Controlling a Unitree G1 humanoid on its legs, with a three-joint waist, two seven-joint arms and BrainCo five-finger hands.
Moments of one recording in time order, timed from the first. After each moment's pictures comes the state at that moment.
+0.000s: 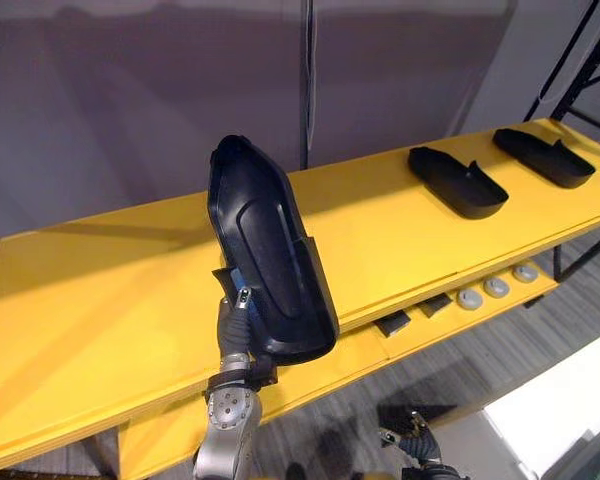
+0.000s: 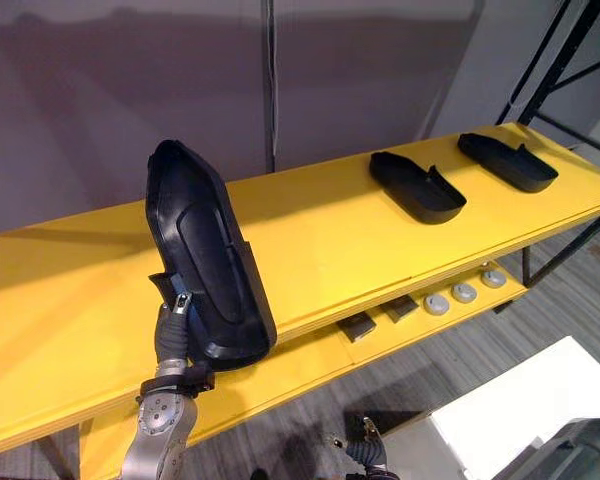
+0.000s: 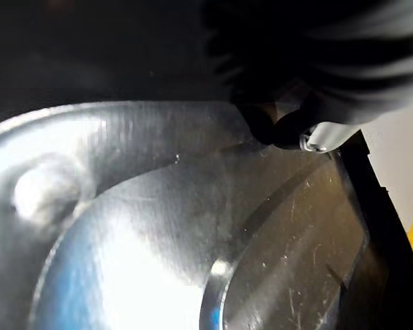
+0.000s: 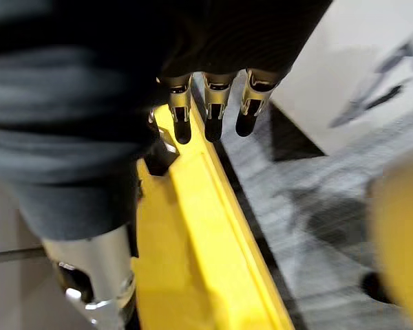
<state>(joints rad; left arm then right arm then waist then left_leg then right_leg) 0.14 -0.05 -0.17 -0.14 -0.07 -0.12 0.28 0.27 0.01 -0.07 0.57 -0.04 -0.09 -0.05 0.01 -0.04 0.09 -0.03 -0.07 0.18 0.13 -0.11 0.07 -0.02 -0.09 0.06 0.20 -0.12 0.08</state>
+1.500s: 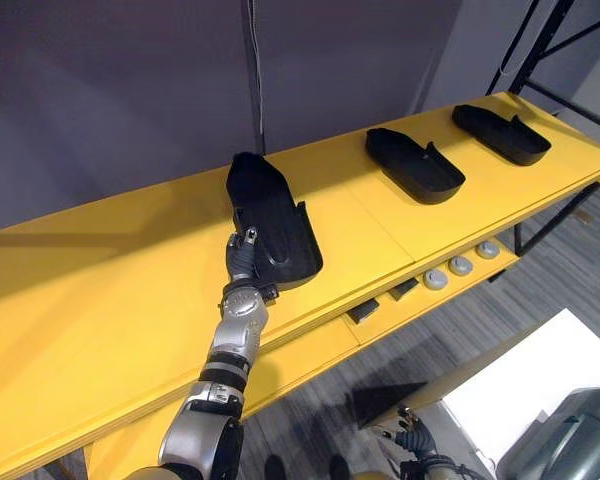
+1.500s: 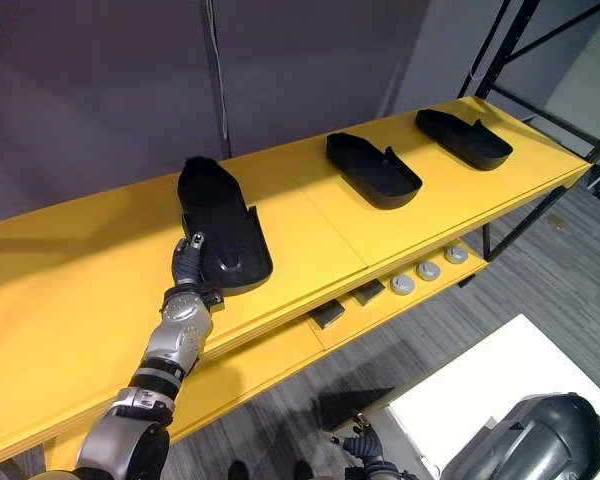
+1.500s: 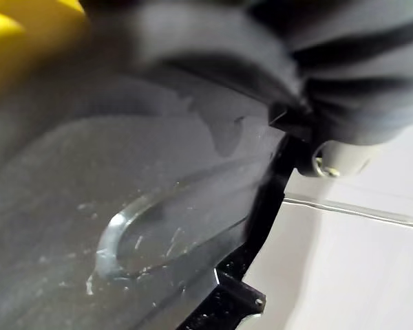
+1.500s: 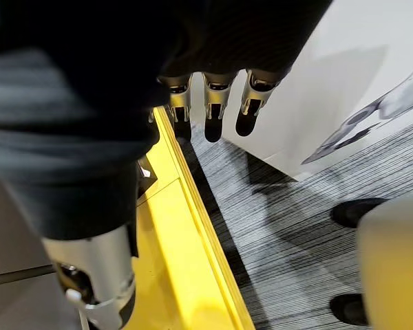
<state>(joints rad) -0.60 0.02 0.05 0.62 -0.24 -0.01 0.41 0.14 -0.05 -0.04 0.73 -0.04 -0.09 -0.02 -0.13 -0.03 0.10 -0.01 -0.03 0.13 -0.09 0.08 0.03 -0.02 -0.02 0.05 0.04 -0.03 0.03</state>
